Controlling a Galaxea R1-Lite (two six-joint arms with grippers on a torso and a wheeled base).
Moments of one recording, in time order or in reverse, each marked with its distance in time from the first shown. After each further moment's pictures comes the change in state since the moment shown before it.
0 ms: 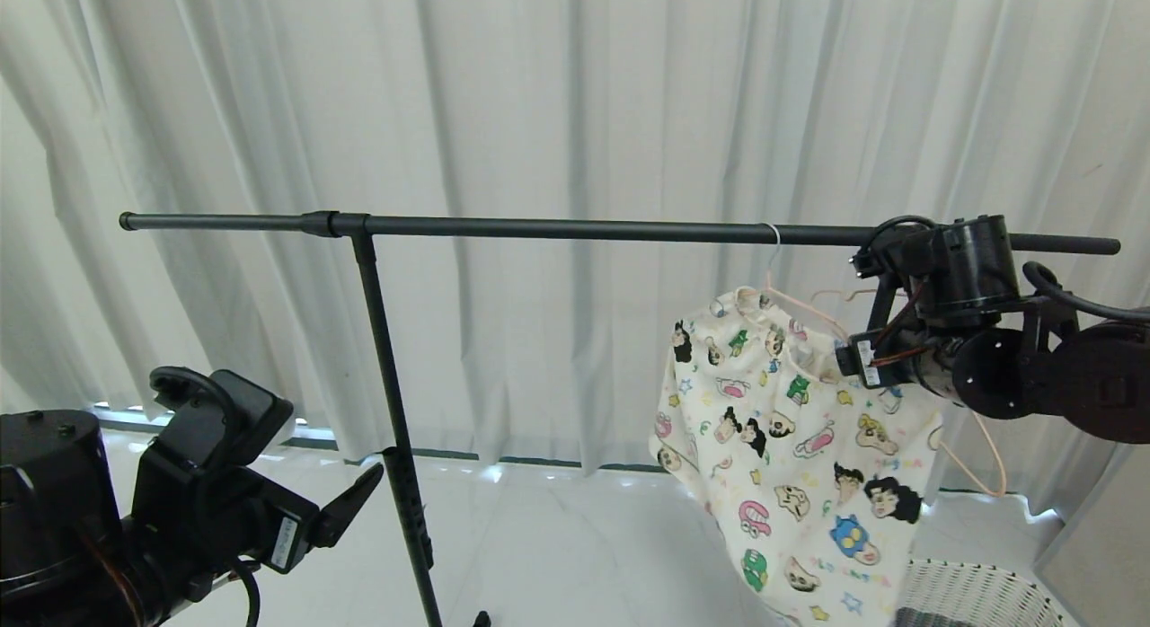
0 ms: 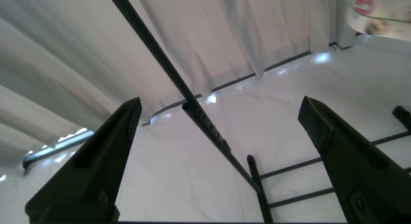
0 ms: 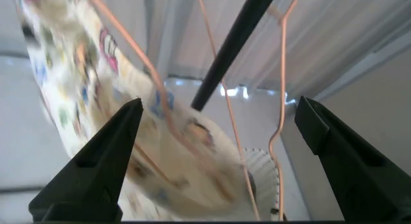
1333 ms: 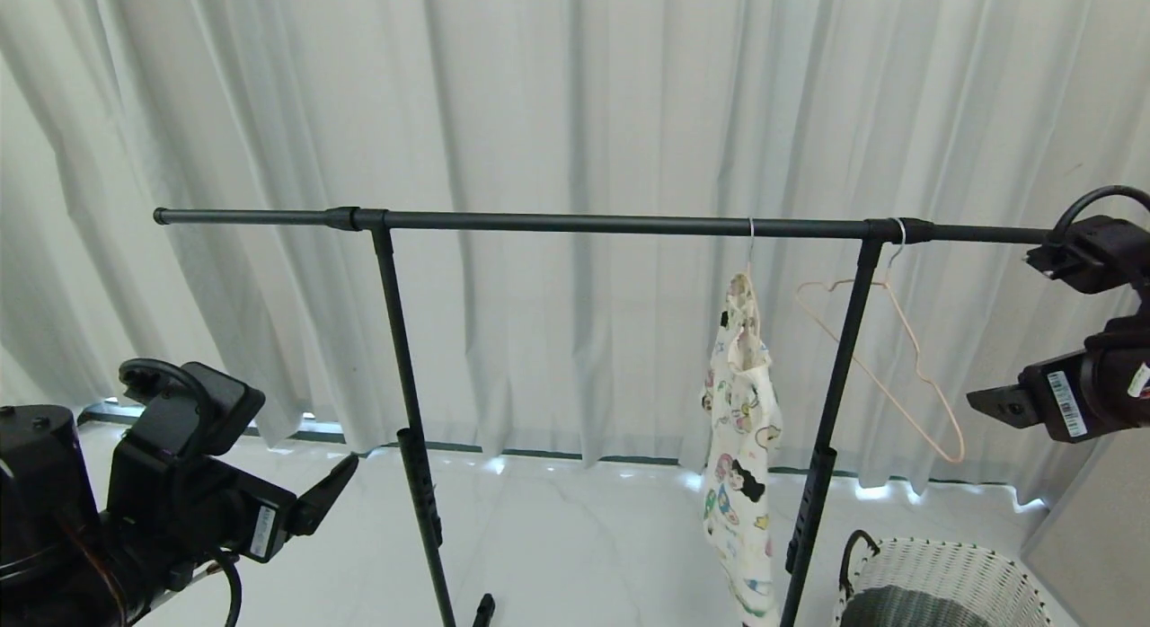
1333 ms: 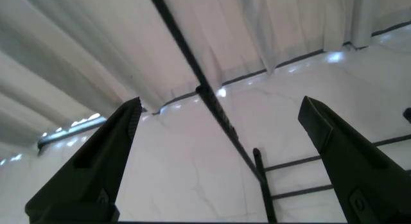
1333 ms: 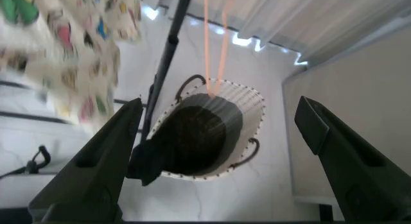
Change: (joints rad) left arm 0.076 -0.013 0.000 0.000 0.006 -0.002; right arm -0.072 -0.388 -0.027 0.562 0.186 -0.010
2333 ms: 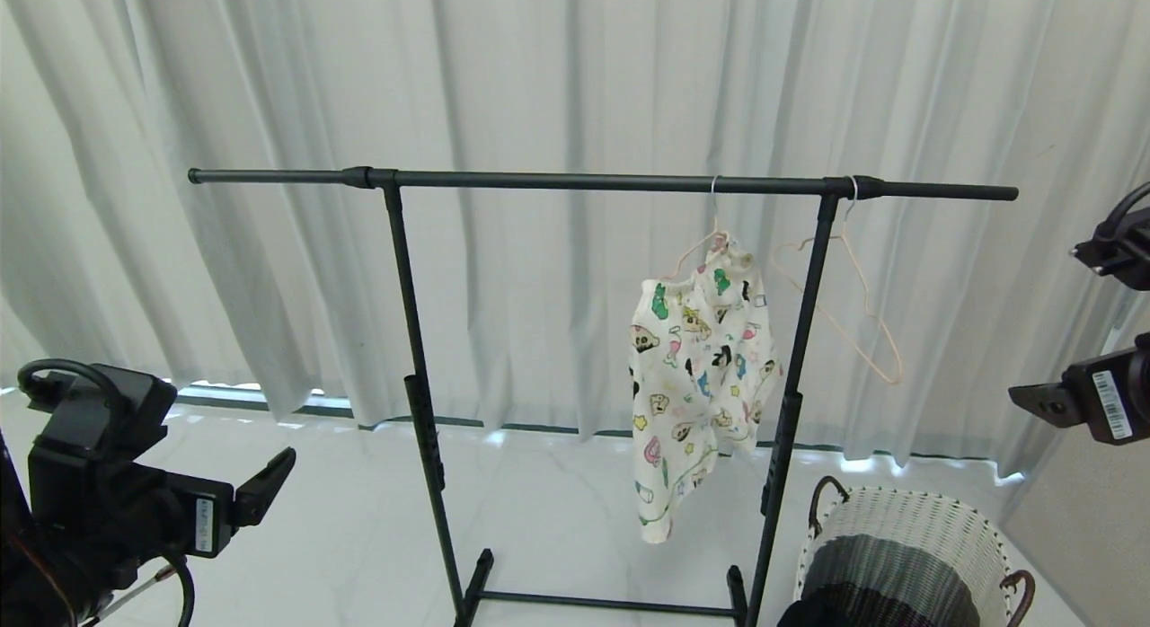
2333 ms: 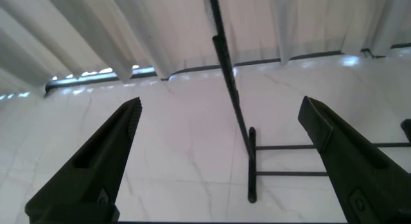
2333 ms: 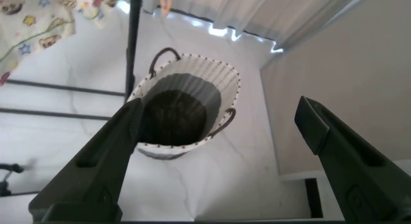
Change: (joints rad) left arm 0.164 -0.044 0.034 0.000 0.001 -0.109; right arm -0.013 -0.073 0.032 -0.001 -0.085 -0.018
